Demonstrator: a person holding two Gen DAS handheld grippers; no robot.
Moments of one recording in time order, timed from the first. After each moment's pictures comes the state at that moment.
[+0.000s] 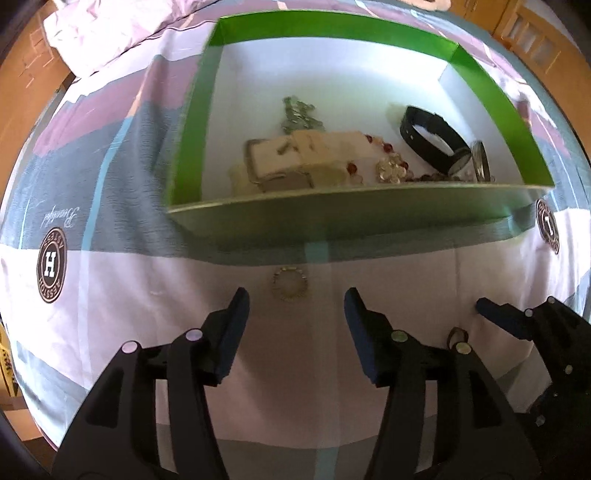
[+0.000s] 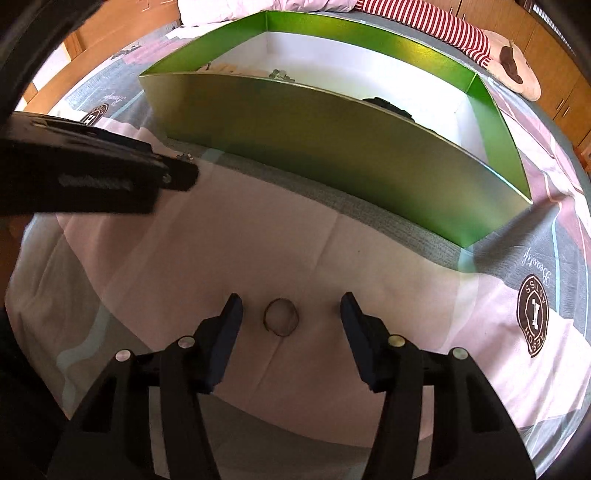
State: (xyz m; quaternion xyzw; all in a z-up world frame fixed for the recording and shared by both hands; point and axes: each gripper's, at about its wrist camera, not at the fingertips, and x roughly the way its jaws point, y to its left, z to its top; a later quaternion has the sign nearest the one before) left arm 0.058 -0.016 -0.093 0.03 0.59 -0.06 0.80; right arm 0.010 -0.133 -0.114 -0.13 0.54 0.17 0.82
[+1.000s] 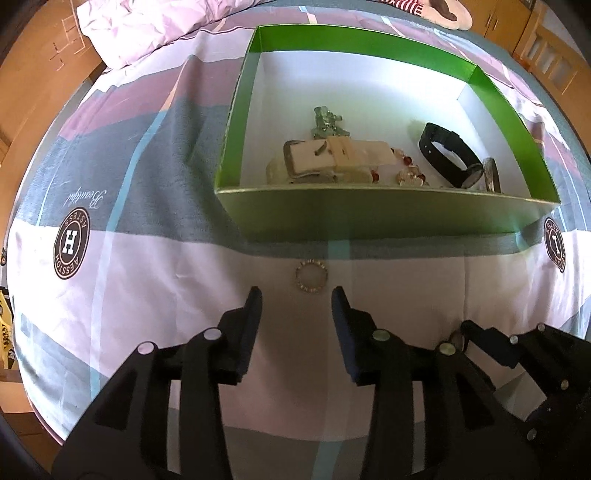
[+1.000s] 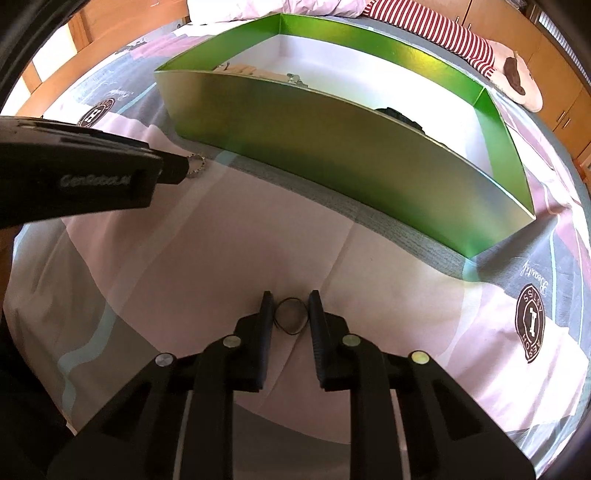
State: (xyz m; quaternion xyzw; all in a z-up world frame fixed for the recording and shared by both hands) left arm 0.048 0.019 -0.086 0.01 0.58 -0.01 0.82; right arm 0.001 -0.116 -0.115 -0.15 0.53 0.17 0.82
